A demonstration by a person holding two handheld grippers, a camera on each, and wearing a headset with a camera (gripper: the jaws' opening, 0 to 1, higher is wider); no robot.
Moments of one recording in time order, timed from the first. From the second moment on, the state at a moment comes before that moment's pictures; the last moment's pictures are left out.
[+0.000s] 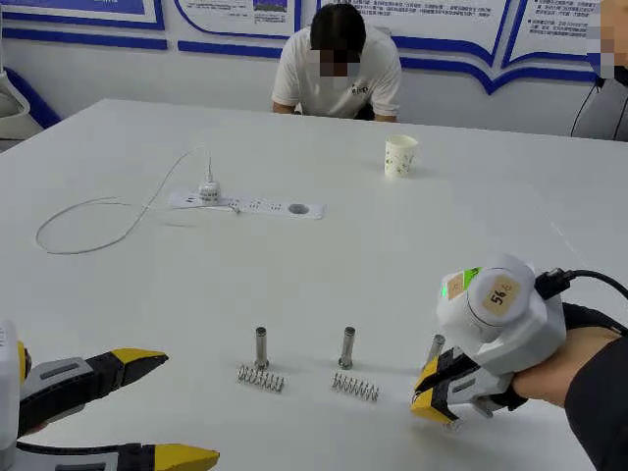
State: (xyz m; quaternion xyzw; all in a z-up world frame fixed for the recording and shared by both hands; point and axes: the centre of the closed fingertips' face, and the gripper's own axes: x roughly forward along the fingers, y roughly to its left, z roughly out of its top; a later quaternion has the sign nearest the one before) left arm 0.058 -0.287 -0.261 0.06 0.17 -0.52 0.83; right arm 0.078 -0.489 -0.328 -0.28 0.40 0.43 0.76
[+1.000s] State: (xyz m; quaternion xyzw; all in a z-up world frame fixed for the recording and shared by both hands) left arm 0.057 -0.288 -0.259 0.06 0.16 -0.53 0.83; right arm 0.076 -0.511 -0.312 -0.23 0.39 0.39 0.80
